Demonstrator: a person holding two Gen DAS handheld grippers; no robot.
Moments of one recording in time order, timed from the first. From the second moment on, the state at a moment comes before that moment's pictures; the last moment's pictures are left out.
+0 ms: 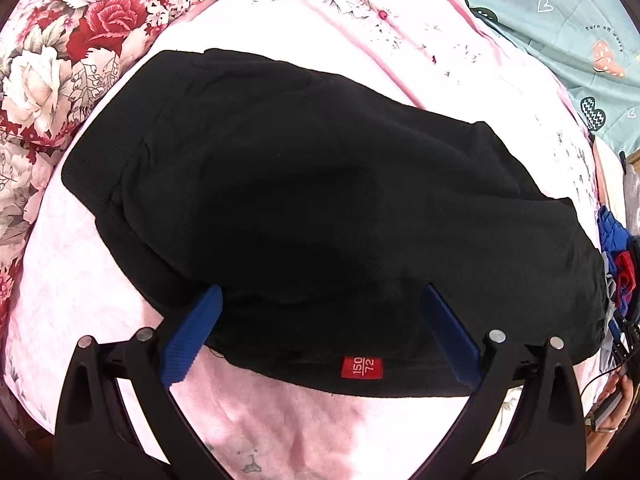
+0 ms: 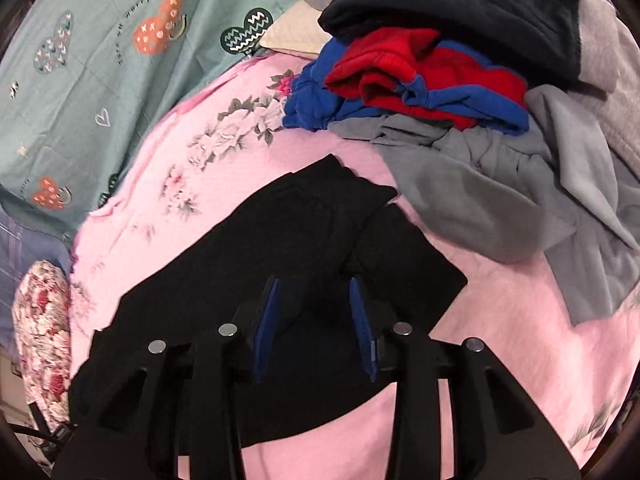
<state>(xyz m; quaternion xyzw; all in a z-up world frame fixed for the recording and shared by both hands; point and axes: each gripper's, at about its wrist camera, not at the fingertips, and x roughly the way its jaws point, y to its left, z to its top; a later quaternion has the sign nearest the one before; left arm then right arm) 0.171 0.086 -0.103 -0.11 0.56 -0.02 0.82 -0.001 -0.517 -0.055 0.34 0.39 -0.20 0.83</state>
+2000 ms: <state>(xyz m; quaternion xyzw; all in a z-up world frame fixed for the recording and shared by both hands) 0.139 0.128 -0.072 -0.16 0.56 -0.03 0.82 0.030 -0.408 -0.027 0.19 0.38 -0.12 0.89</state>
